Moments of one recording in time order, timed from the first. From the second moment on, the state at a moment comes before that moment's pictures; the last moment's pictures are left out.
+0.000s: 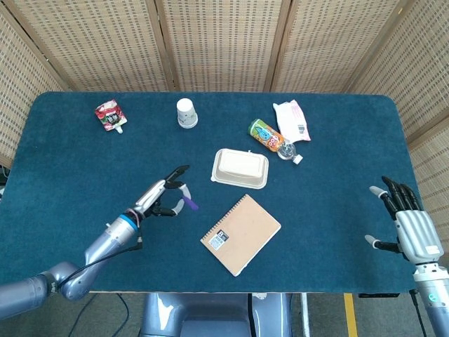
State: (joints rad) left arm -0.72 -1.50 -0.27 -1.52 1.34 0.77 -0.66; right arm 0.20 -0.98 0.12 -1.71 -1.52 1.37 0.21
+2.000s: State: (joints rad) left arm -0.95 -1.79 -0.43 -1.55 0.86 0.73 -0.39; right arm 0.63 -1.08 0.26 -2.01 -1.29 1.02 -0.02
